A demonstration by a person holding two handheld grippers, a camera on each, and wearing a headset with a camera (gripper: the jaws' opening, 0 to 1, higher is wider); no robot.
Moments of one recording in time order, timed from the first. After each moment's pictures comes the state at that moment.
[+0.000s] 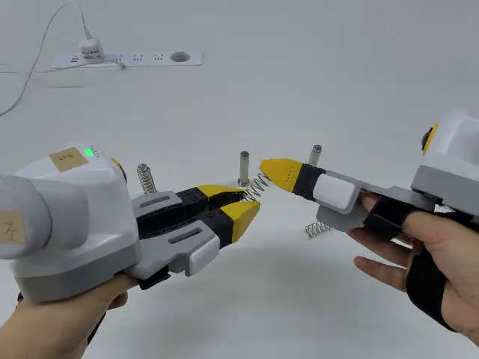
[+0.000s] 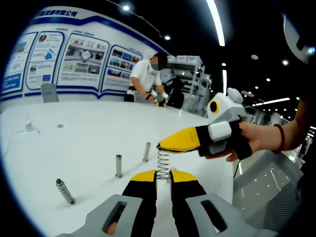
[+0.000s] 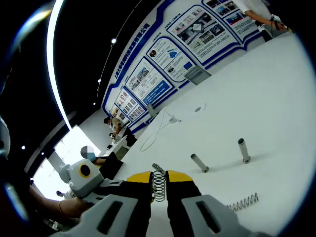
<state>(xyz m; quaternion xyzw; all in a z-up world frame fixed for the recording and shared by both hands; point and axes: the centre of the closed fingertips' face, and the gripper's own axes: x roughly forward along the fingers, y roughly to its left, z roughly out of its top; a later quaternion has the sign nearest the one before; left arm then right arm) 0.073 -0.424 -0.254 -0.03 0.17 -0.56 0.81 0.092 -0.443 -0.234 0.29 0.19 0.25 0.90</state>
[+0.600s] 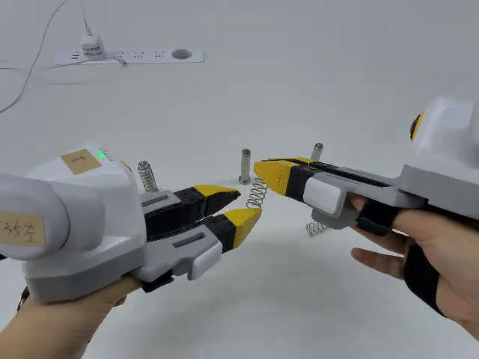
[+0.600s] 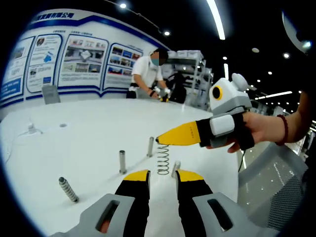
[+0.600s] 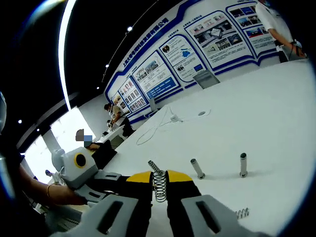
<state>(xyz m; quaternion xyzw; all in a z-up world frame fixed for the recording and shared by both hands) 0.076 -0.422 -0.264 0.00 0.18 -0.55 0.81 0.096 -0.442 -0.236 0.22 0.19 0.26 0.92</state>
